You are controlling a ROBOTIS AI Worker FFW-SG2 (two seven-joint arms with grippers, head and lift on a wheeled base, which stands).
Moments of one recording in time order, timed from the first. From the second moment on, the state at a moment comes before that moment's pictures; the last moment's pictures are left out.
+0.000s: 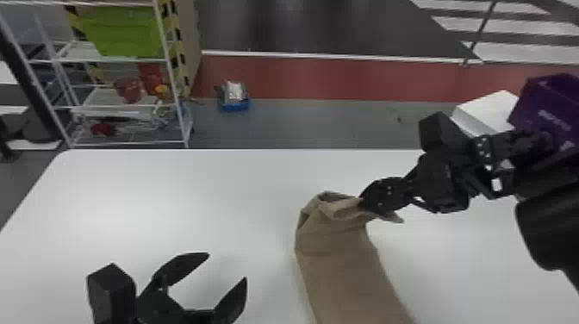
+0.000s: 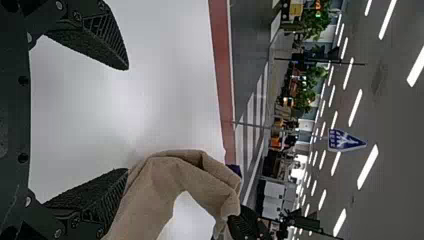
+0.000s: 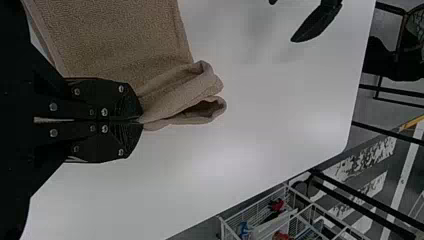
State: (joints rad) left arm 0.55 0.00 0.01 -2.11 -0.06 0.29 -0.65; right arm -0.18 -0.56 0.17 -1.98 0.37 0.52 1.36
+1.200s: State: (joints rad) left arm 0.45 0.00 -0.29 -2.02 -0.19 0.33 -0.44; right arm -0.13 -0.55 0.14 -2.16 0.29 0.60 1.36
